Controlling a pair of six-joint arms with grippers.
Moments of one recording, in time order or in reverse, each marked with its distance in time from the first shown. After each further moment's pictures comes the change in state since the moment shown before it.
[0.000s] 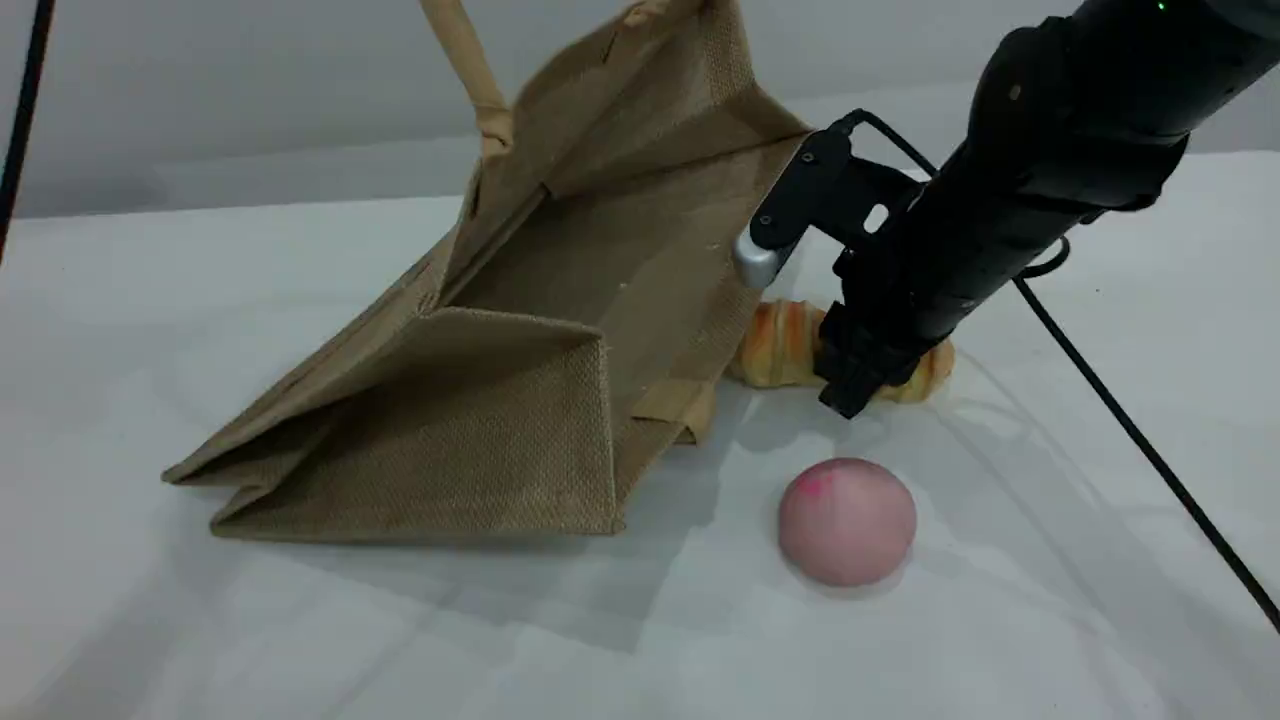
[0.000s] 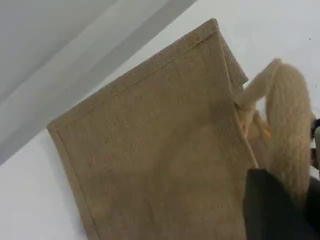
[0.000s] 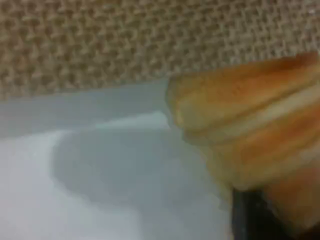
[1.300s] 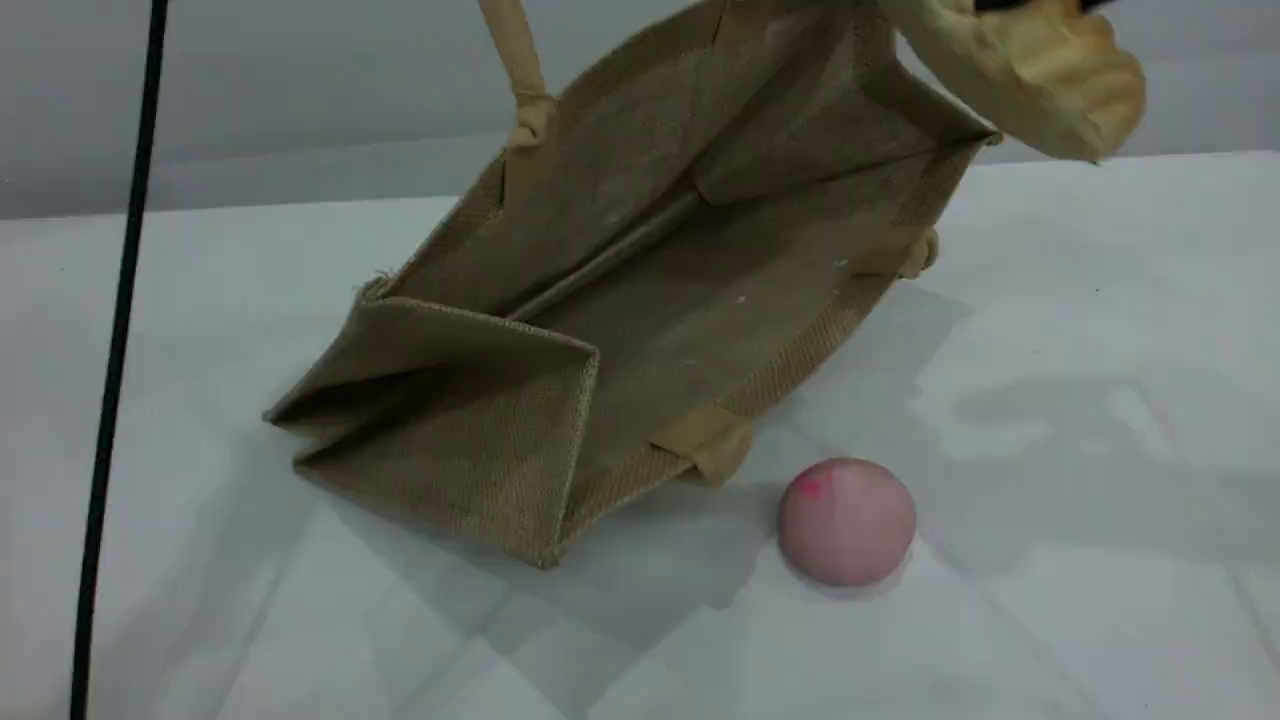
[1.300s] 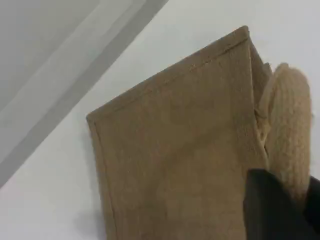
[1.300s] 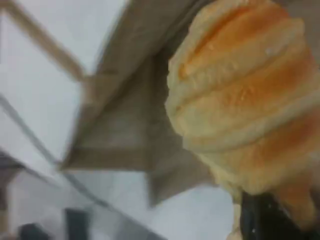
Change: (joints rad) left arm -0.026 0.000 0.000 -0.155 -0.001 0.166; right arm -0.288 -0.622 0.010 0.415 0.956 0.629
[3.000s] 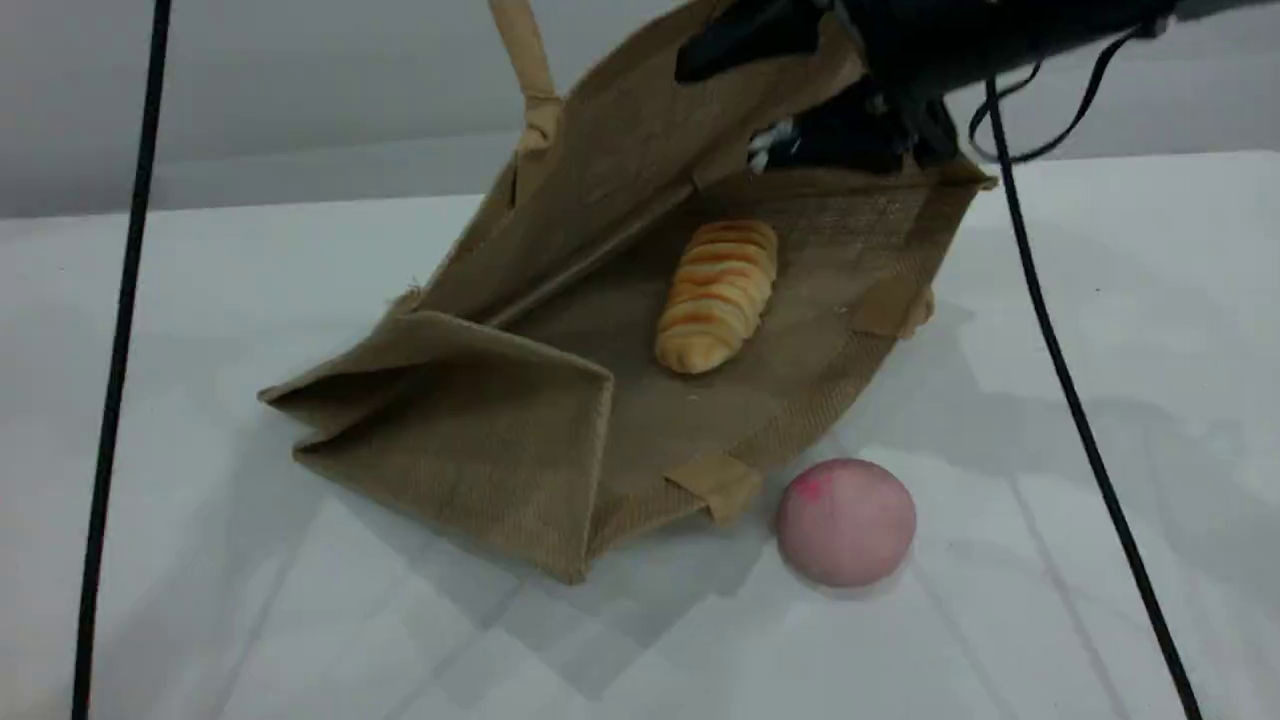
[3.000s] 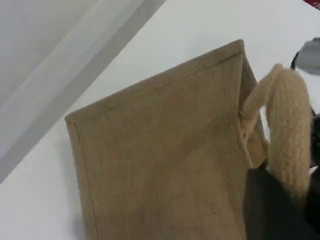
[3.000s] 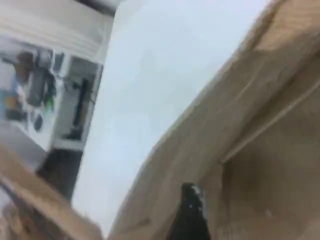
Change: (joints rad) left arm 0.000 0.000 0.000 -0.025 0.002 -0.001; right arm 0.085 0.407 -0.045 0.721 -0.154 -0.658
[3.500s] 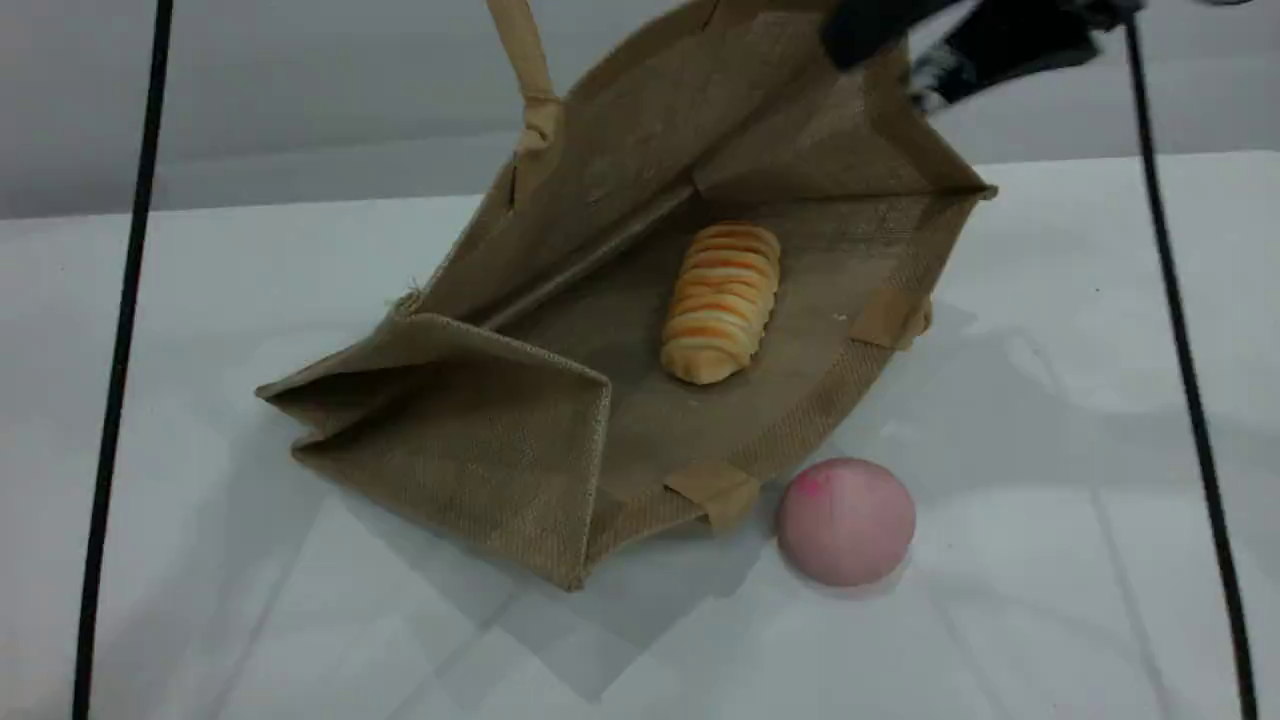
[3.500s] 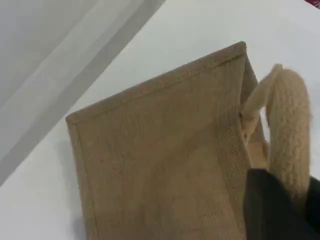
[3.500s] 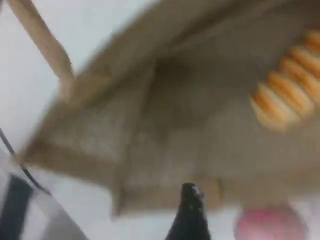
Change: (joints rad) left arm 0.000 0.000 0.000 0.000 -0.001 0.007; right arm -0.066 -0.210 -0.047 -0.694 0.123 0.263
